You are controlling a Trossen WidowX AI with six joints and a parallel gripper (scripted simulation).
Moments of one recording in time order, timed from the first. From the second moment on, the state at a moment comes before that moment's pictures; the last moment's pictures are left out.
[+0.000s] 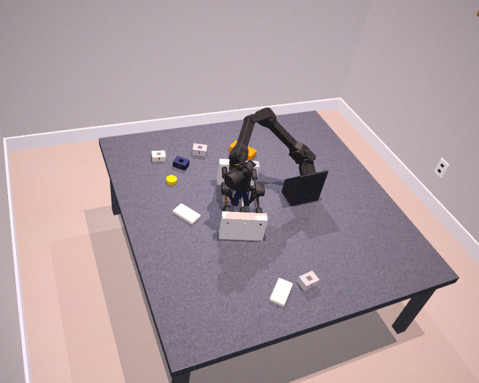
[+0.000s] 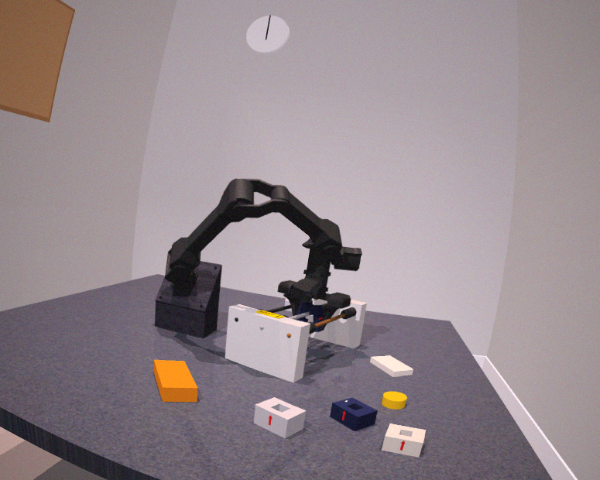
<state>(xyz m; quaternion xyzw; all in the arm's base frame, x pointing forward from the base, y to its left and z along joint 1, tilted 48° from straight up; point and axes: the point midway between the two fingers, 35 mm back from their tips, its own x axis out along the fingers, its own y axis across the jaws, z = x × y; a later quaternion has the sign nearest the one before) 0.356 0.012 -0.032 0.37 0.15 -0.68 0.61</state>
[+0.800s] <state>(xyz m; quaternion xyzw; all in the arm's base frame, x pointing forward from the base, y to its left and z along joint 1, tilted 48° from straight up) 0.356 0.012 -0.032 0.37 0.15 -0.68 0.61</state>
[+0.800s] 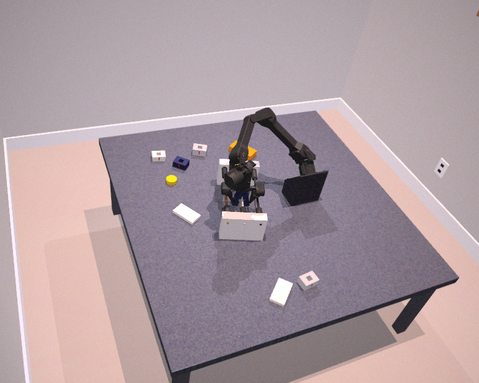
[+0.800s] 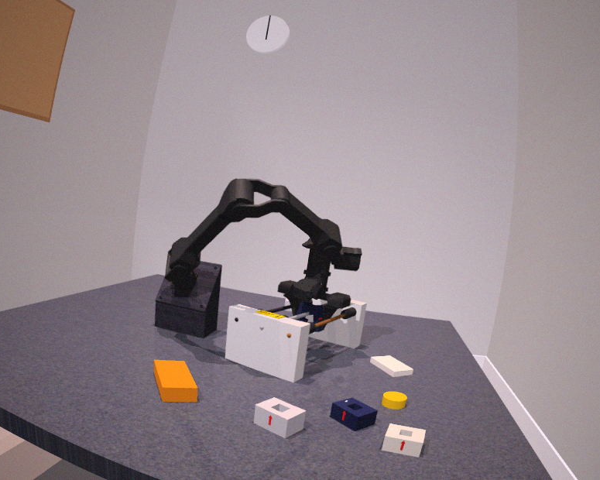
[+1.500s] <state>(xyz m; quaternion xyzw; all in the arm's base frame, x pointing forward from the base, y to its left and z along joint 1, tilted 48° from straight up) 0.354 0.018 -0.022 0.36 0.14 -0.68 0.62</state>
